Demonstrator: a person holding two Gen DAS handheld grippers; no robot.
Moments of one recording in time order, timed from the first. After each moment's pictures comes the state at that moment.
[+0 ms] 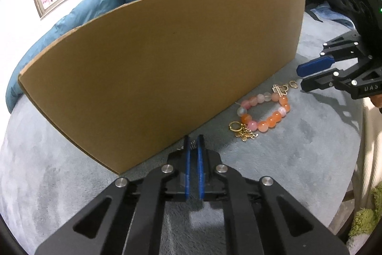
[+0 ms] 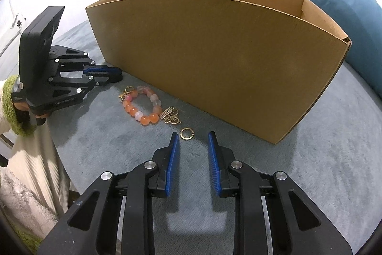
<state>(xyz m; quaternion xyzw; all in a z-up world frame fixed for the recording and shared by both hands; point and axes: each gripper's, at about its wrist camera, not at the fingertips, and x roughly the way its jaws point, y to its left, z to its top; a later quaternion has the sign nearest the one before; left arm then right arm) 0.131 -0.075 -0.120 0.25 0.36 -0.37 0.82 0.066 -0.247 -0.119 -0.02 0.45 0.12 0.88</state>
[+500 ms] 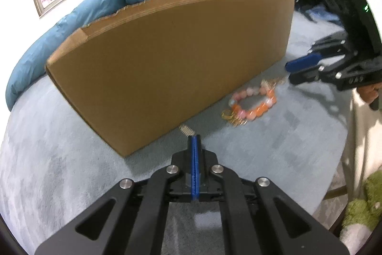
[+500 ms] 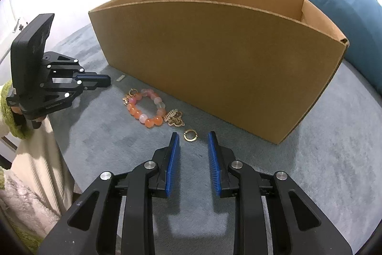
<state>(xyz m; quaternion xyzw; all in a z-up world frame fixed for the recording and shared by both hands) 0.118 -0.062 -0.106 0.24 0.36 -0.38 0.82 0.066 -0.255 -0.117 -0.01 0.44 0.13 0.89</state>
